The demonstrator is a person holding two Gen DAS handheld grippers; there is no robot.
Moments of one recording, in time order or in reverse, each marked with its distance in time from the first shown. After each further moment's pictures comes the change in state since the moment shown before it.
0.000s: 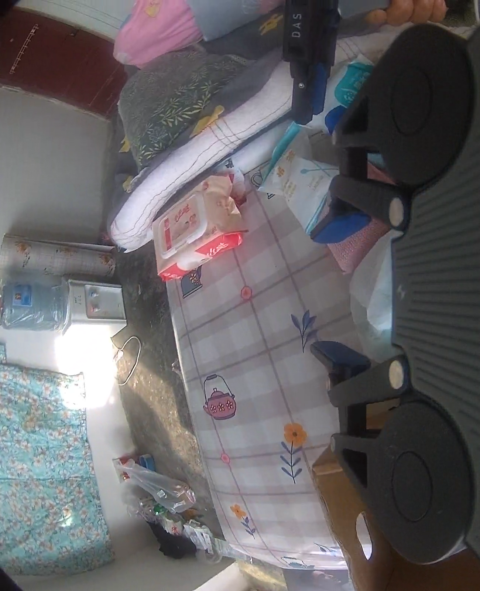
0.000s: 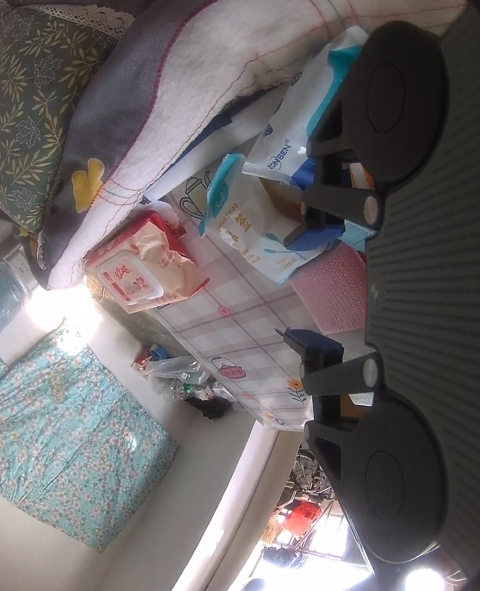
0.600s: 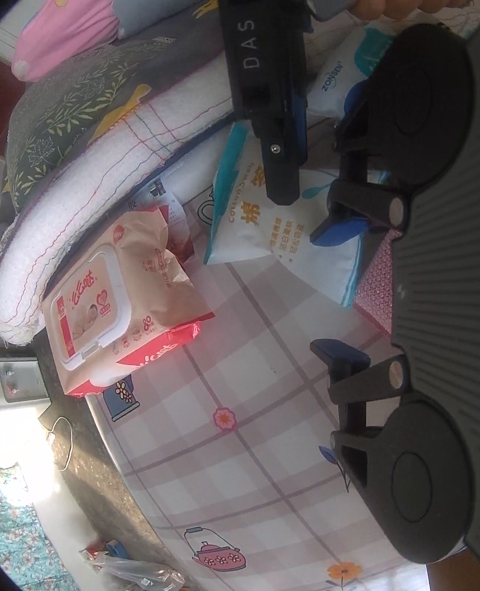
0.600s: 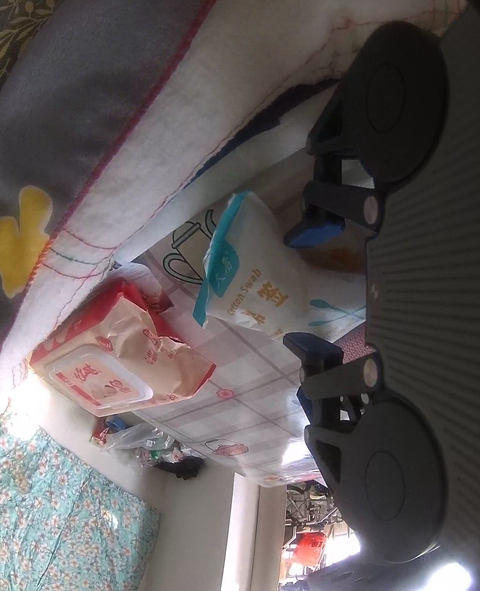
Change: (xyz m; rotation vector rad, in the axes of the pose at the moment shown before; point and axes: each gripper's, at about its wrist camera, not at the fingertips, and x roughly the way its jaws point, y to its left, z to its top) left arm 0.166 -0.074 0.033 0.123 0.295 -0.141; right arm 0.118 -0.041 0.065 0.168 0.233 -0.160
